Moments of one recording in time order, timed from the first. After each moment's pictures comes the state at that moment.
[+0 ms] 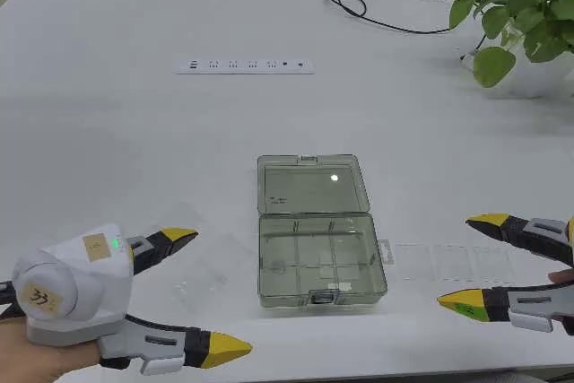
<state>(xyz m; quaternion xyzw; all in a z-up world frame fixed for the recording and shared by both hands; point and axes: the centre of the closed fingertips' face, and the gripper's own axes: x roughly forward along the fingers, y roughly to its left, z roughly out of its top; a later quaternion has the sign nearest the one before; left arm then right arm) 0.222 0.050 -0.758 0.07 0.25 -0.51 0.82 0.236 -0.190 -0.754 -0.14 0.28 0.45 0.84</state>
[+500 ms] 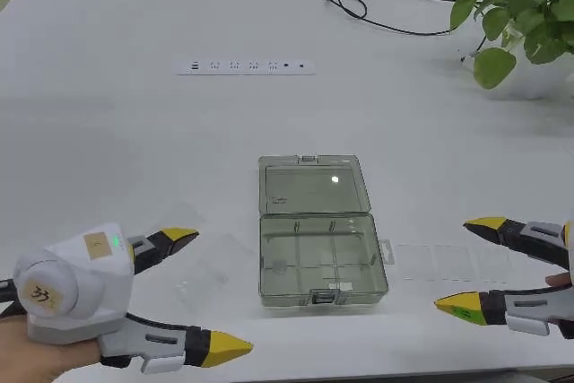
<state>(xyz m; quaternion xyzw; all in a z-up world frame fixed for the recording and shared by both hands) 0.220 0.048 -0.757 0.07 0.25 -0.51 0.82 0.235 -0.190 -0.753 -0.14 0.28 0.45 0.84</state>
